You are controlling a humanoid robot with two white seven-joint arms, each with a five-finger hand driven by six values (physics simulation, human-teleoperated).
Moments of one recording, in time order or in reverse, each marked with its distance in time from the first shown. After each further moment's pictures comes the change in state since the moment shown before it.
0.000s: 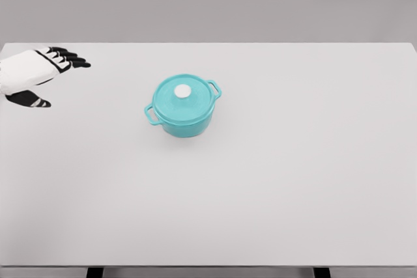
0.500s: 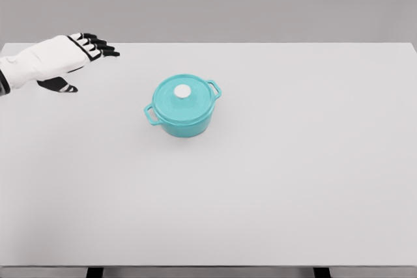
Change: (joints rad) left arm -0.158 -0.122 -0.055 -0.002 -0.098 0.001 -0.035; right arm 0.000 0.000 0.000 0.003 0.000 0.000 0.000
